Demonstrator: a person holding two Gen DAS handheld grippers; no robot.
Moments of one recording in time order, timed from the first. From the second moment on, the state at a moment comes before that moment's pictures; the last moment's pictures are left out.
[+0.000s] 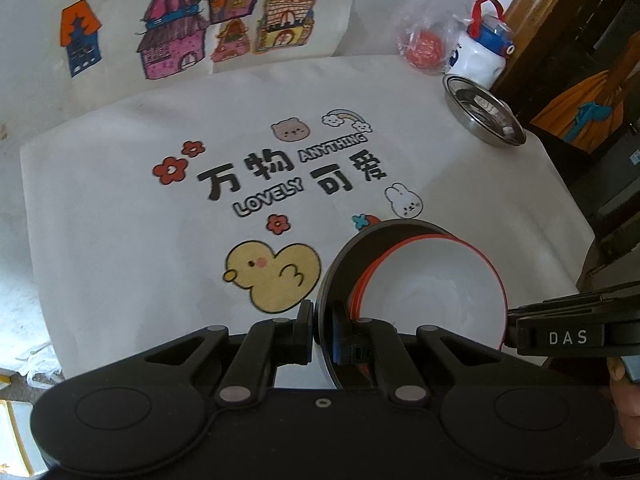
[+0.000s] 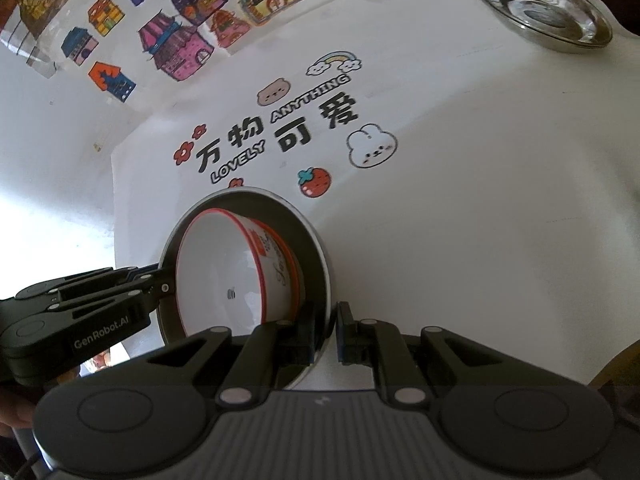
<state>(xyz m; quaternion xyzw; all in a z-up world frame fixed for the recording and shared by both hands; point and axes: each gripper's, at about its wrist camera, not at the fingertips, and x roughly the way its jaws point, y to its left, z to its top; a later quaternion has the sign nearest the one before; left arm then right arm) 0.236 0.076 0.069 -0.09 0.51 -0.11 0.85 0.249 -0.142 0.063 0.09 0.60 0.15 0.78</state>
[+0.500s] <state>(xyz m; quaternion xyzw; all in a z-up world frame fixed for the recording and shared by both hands) 0.258 0.036 0.072 -0.08 0.51 -0.13 0.84 0.260 -0.183 0.064 0.11 0.59 0.14 0.79</state>
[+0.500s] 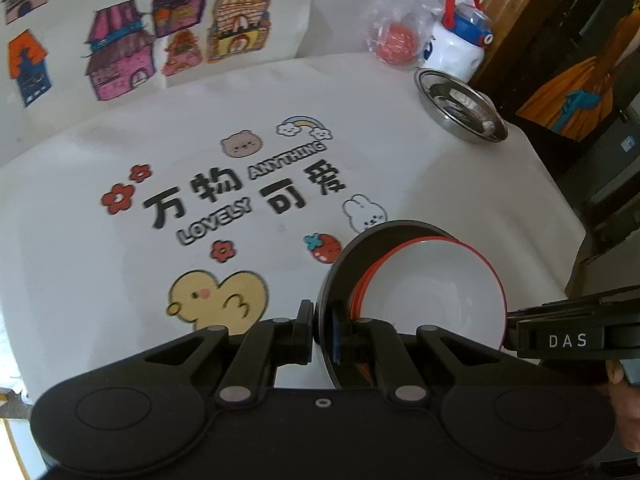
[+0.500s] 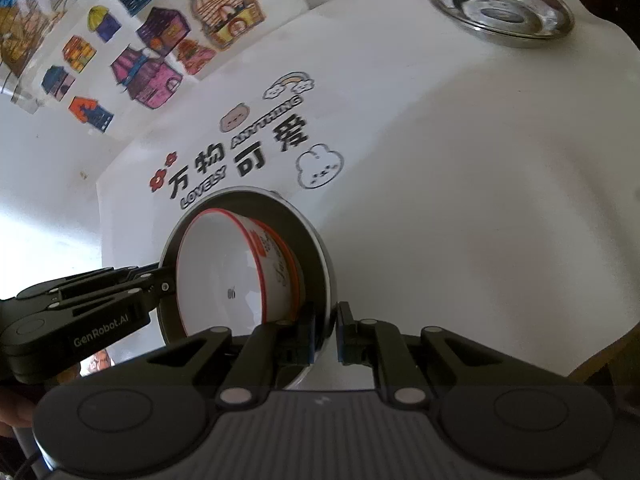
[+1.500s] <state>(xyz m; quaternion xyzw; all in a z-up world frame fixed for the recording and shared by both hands) 0.334 -0.063 0.077 -0.05 0.50 -0.19 0.84 0.305 -0.288 0.074 0.16 0.56 0.08 0.81</state>
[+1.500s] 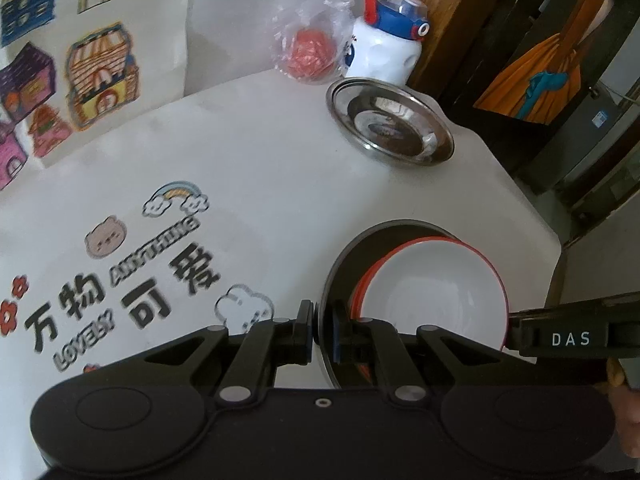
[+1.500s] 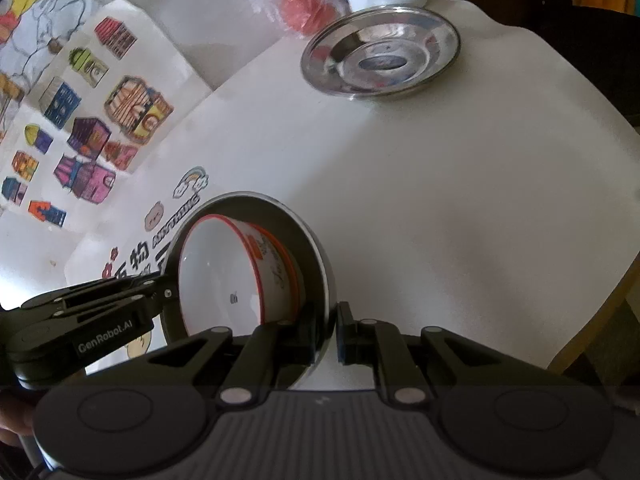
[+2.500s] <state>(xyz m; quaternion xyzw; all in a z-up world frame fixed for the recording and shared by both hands) 0.409 -0.132 0.076 -0.03 0.48 -0.21 0.85 0.368 -0.352 0.075 0.19 0.53 0.04 0.82</state>
